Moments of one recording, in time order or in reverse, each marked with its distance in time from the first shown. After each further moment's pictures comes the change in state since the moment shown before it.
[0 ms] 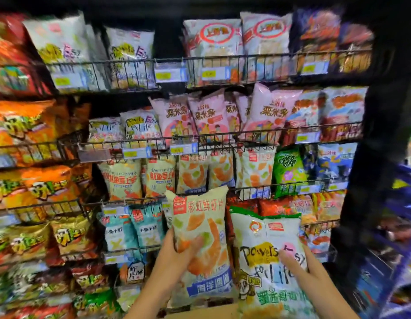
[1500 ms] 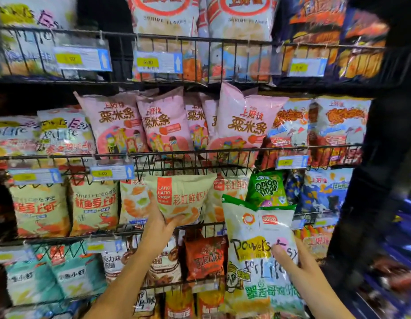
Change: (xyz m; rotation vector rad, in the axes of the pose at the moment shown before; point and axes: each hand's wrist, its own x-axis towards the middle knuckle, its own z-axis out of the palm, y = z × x) left_hand 0.304 -0.015 0.123 0.295 0.087 0.440; right_hand 0.234 0.014 -0.107 0.013 0.008 -0.096
